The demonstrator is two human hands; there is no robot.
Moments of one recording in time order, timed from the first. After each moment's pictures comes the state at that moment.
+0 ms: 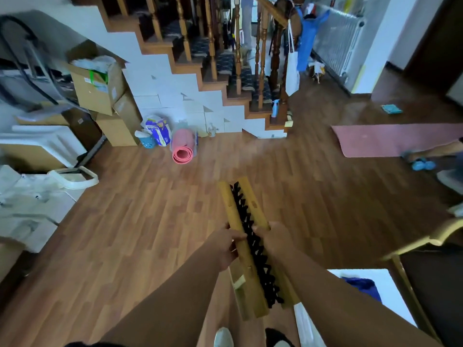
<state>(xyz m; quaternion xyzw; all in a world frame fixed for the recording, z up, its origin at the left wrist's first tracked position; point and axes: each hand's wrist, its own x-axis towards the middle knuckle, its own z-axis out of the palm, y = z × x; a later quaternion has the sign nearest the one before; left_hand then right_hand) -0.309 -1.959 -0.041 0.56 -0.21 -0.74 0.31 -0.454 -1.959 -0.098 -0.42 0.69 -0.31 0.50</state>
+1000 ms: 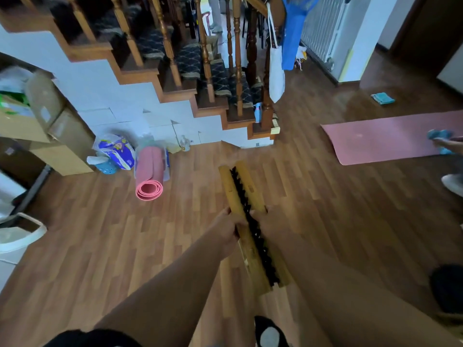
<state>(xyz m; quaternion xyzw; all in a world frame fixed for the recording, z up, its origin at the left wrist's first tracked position) -0.426 -2.407 -0.064 0.50 -0.29 -0.77 0.27 -0.559 -2.395 -0.093 -0.34 0.73 -0.35 0.48</state>
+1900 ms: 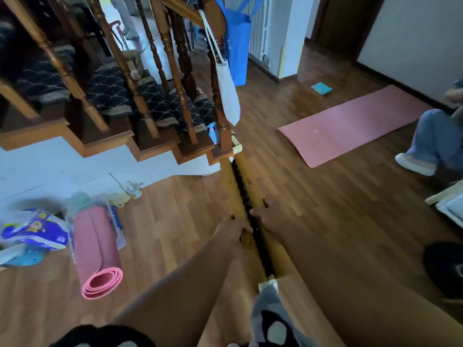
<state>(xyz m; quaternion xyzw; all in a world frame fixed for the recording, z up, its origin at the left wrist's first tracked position) -0.530 -2.758 -0.133 0.52 -0.32 -0.79 0.10 -0.647 -2.697 -0.079 -0.25 0.77 -0.39 0.44</state>
